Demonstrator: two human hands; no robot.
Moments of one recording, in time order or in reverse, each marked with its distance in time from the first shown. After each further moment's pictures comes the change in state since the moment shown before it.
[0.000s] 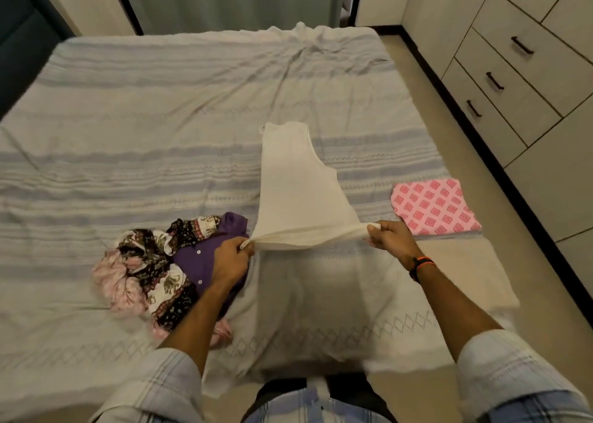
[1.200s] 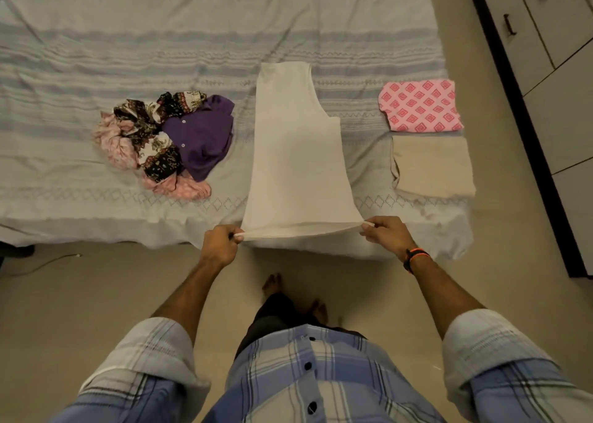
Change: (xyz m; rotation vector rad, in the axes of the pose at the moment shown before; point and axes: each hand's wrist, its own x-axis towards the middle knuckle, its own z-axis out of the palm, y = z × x) left_hand -0.298 -0.072 0.115 0.178 -0.092 -0.221; right_hand -0.202 0.222 -0.090 -0.235 -0.191 0.117
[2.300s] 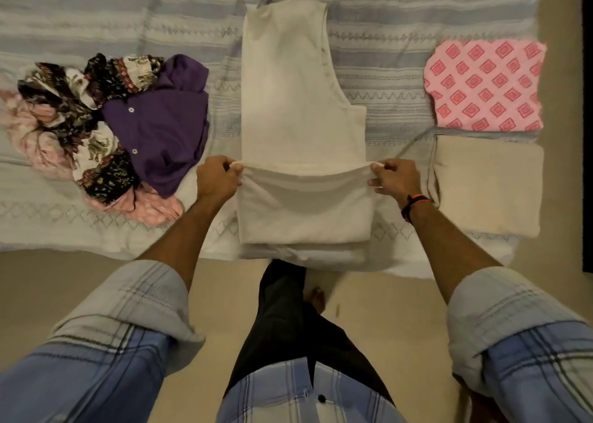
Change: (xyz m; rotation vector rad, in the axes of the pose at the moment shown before) left_hand 0.273 0.088 0.000 -0.149 0.059 -0.093; right_hand 0.257 -0.105 0.003 0.118 0.215 0.221
